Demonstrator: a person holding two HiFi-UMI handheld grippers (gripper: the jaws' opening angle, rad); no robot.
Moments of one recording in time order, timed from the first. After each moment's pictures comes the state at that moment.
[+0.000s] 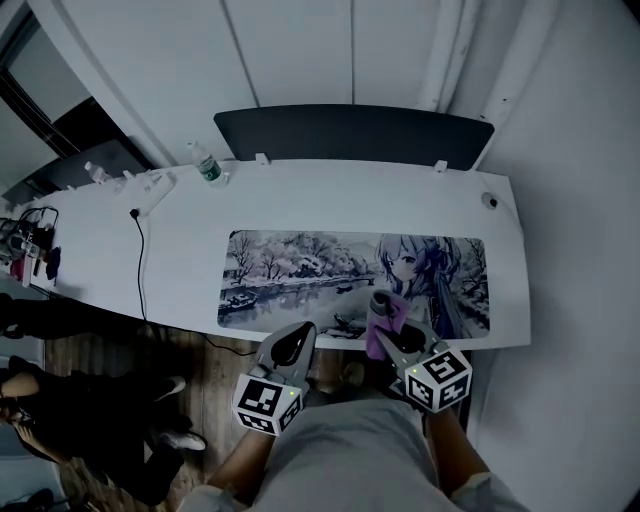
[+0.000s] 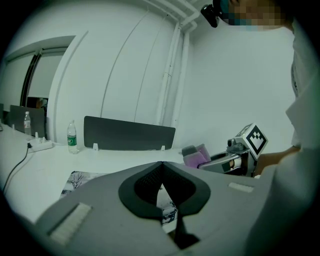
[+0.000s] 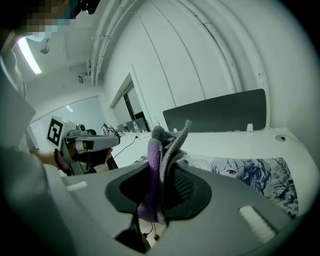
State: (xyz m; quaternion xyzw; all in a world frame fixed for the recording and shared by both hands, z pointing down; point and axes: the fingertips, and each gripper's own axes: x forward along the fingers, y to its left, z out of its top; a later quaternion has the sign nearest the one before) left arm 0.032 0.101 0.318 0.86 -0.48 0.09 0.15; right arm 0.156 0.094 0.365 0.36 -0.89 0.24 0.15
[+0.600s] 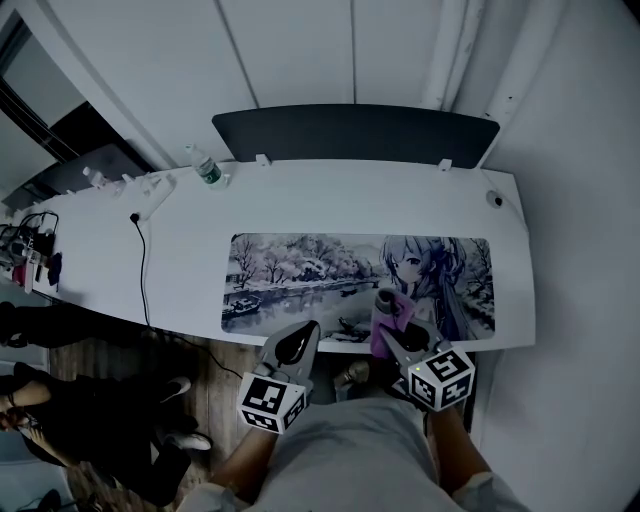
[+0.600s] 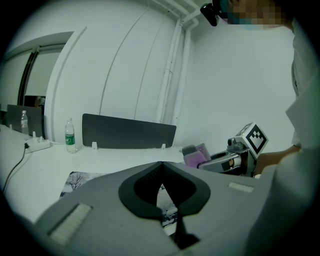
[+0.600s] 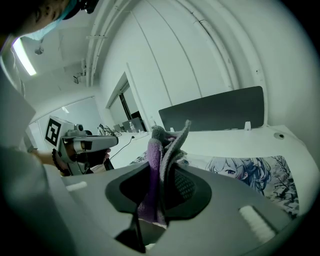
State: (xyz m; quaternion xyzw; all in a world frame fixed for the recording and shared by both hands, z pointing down) left arm 0.029 0.081 0.322 0.86 -0.47 0.11 0.16; right arm 0.155 0.075 0.369 0.37 -0.88 0.25 0.15
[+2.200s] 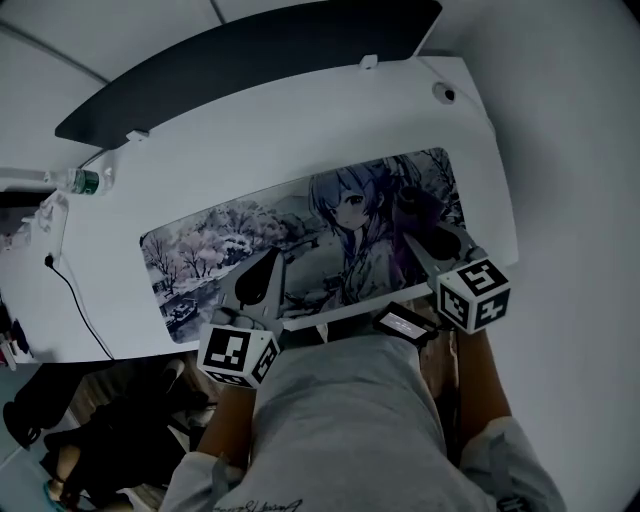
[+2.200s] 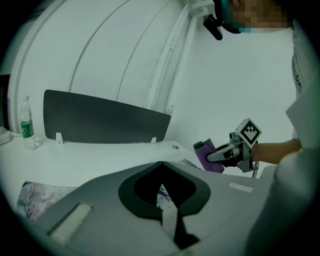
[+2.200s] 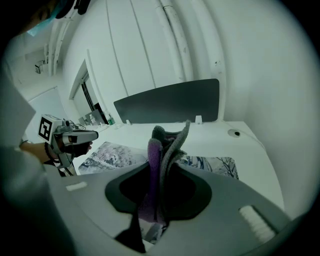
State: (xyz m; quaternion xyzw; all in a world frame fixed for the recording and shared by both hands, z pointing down) left arm 0.108 -0.055 0.372 0.89 -0.38 0.13 0.20; right arm 0.317 -0.031 0.409 0.50 -0.78 0.30 0.23
